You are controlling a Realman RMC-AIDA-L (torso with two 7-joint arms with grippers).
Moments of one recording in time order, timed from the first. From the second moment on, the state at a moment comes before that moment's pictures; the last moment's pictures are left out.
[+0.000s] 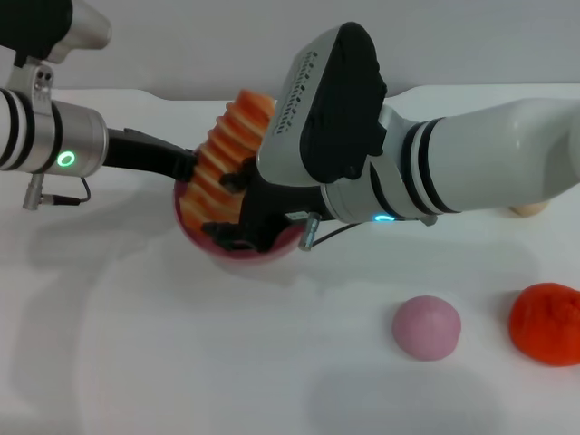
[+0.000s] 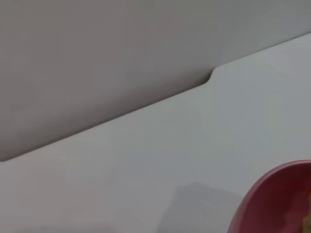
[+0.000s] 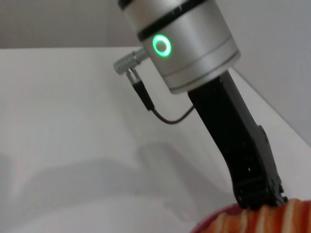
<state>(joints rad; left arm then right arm) -0.57 -2.05 1.25 1.08 2.29 1.10 -2.39 0.59 2.08 -1.92 -1.38 -2.25 -0.85 2.35</state>
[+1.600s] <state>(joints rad) -0.55 -2.06 1.21 1.05 2.32 0.98 -2.40 0.45 2.07 -1.98 -1.07 -2.50 0.60 2.91</state>
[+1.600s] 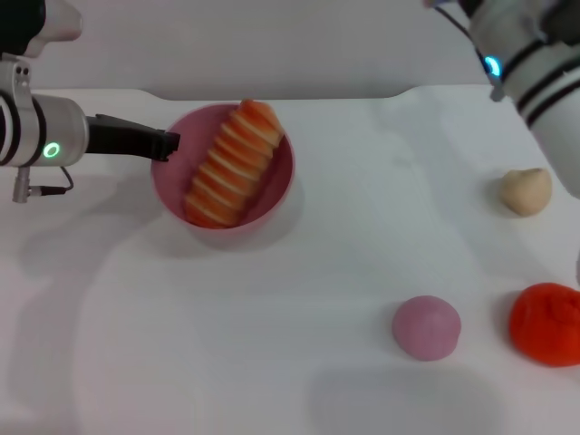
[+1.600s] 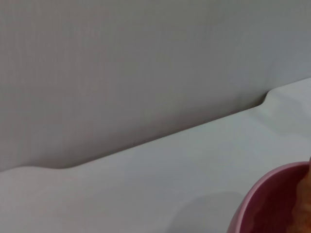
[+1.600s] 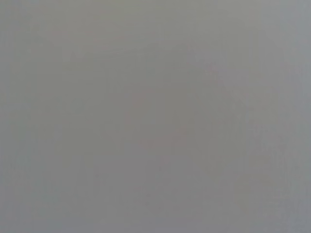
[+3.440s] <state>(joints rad) -0.43 -2.07 2.18 1.05 2.28 -0.32 -2.05 0.43 2.08 -1.99 -0.75 -2.39 0.99 2.96</state>
